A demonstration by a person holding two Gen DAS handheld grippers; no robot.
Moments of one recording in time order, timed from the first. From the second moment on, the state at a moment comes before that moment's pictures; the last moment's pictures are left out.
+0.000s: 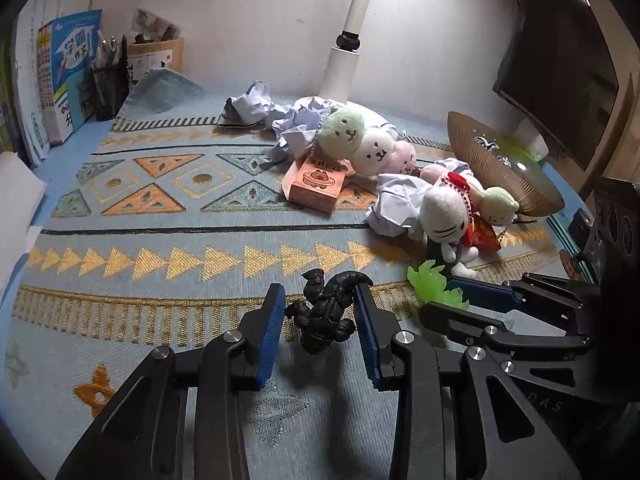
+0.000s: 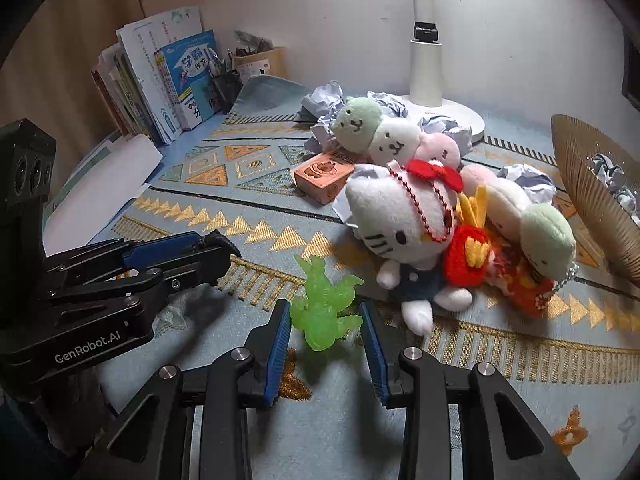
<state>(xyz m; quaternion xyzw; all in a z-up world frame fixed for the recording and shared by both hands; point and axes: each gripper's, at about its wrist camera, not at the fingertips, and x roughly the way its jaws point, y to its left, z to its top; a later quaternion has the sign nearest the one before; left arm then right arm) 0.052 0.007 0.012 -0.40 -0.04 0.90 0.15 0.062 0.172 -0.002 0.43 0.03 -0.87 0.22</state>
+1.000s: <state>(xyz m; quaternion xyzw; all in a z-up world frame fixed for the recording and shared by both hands) 0.054 0.036 0.062 -0.35 -0.03 0.92 0.19 0.083 0.197 0.033 0.38 -0.01 -0.89 0.23</state>
